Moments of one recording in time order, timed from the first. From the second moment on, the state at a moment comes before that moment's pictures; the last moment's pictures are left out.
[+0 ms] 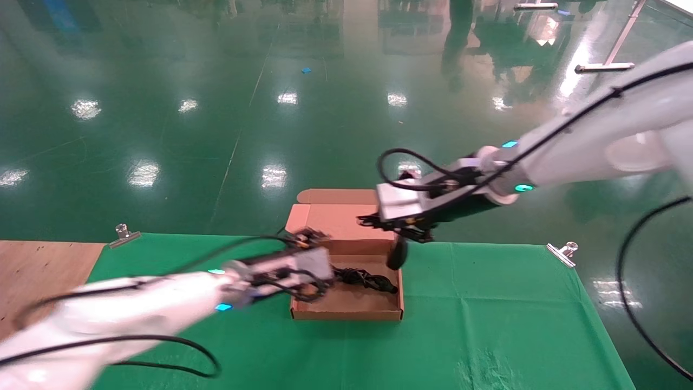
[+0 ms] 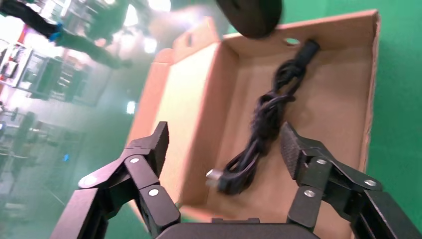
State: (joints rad) left arm -1.40 1.22 0.98 -0.44 0.94 0.64 0.76; right arm 1.93 -1.34 -0.84 0.29 -1.66 -1.22 -0.51
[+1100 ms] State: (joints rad) left arm -1.26 0.80 0.73 -0.27 0.59 1.12 0.93; right arm 1.71 -1.38 -1.41 0.81 -1.52 -0.60 -0.01
